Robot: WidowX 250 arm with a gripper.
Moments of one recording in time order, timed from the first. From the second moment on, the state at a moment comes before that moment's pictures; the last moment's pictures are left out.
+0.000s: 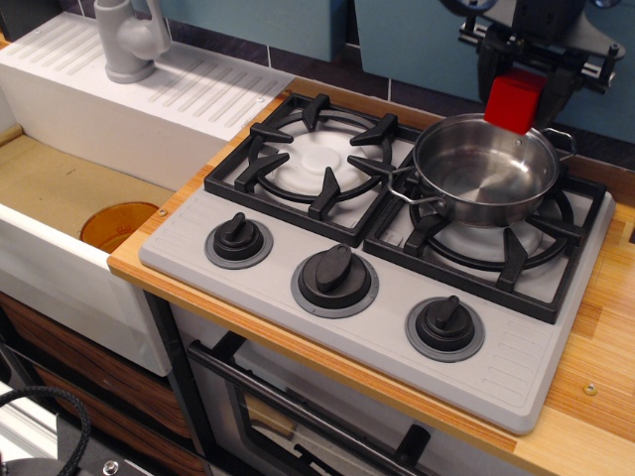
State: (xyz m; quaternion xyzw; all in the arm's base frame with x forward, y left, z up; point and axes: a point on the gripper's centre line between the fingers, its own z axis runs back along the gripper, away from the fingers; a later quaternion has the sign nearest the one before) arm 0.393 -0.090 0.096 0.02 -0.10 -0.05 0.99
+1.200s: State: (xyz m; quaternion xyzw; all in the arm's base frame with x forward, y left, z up) arm 0.381 -0.068 0.105 0.08 -0.09 -0.09 0.99
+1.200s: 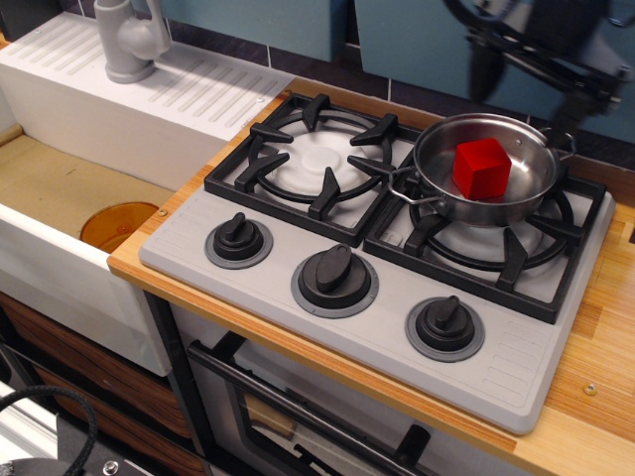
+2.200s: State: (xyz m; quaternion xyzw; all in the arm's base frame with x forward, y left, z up) arm 0.370 -0.018 0.087 0.07 -0.13 -0.10 0.98
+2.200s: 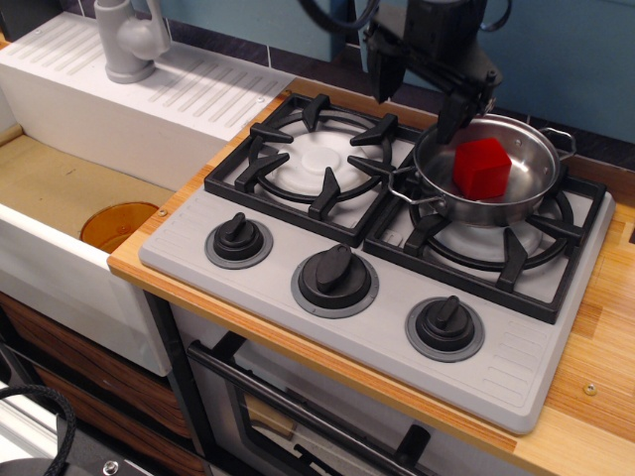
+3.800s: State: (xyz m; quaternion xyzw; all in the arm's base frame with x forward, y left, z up) arm 0.359 -0.033 0.043 0.04 -0.16 -0.07 0.98
